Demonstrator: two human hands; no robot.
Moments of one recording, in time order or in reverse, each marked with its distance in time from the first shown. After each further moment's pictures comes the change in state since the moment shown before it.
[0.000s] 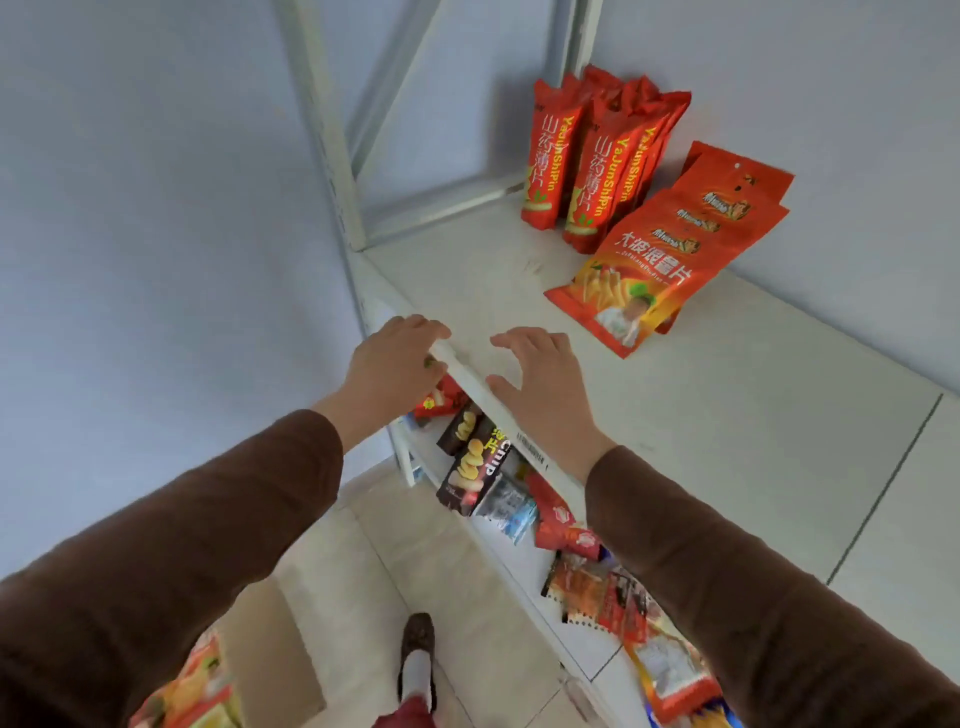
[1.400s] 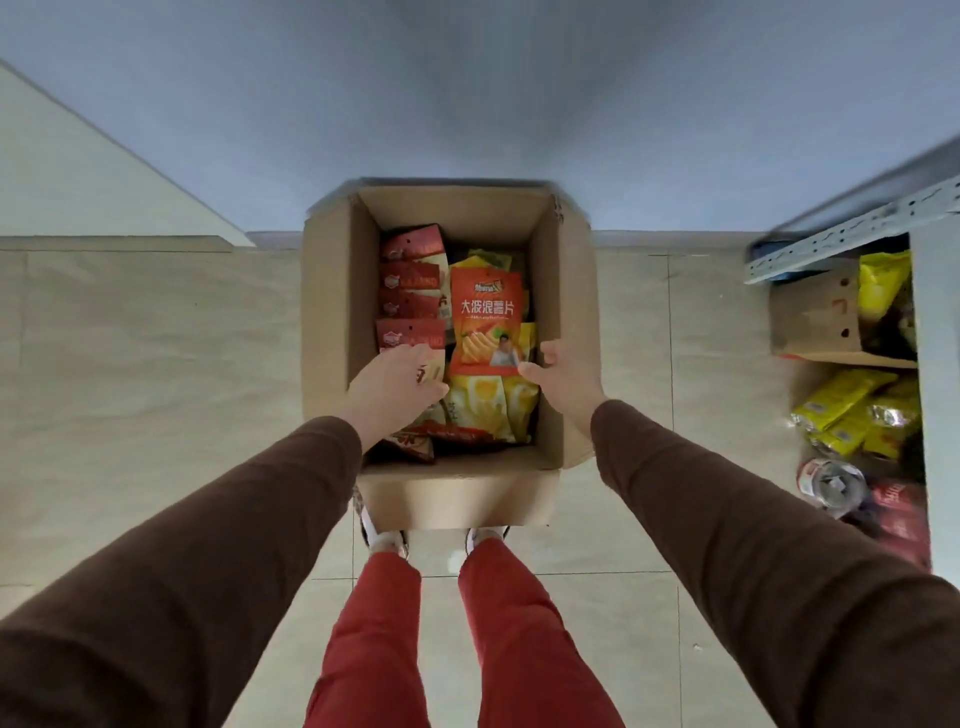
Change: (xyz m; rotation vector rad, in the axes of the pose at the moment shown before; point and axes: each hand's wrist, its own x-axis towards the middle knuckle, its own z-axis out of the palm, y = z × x) left_hand -0.573 -0.556 0.262 -0.436 -0.439 -0.912; right_hand -0.247 -0.334 0.662 0.215 -1.108 0.494
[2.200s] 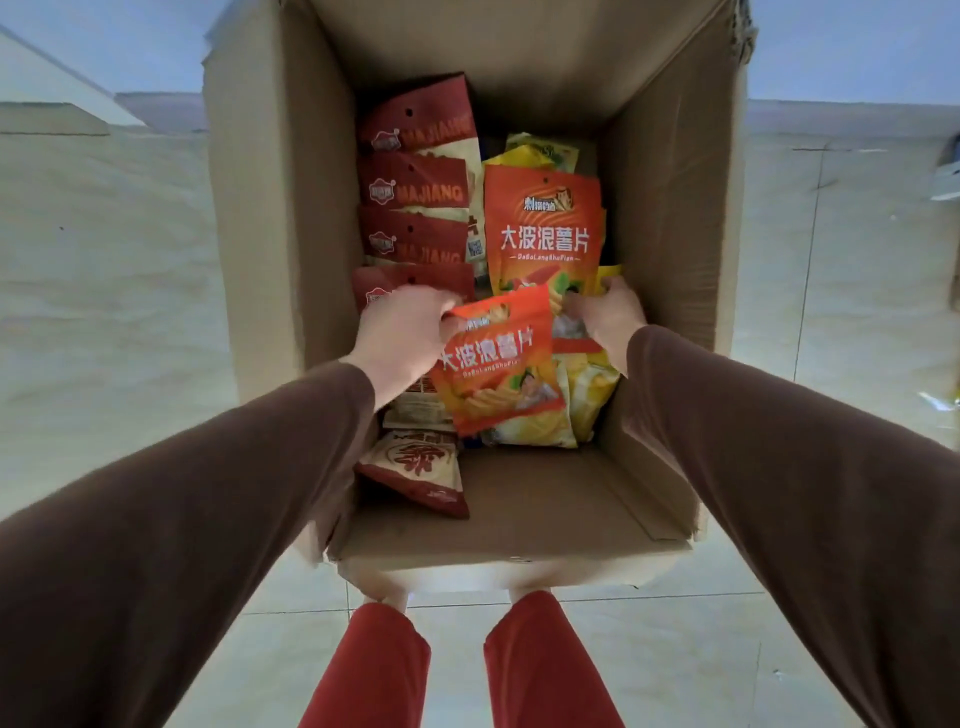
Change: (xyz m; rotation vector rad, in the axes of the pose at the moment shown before) left_hand 0.220 -0.128 0.122 0.082 0.016 0.043; right_hand 0.299 0.079 0.119 -0.012 0.174 0.261
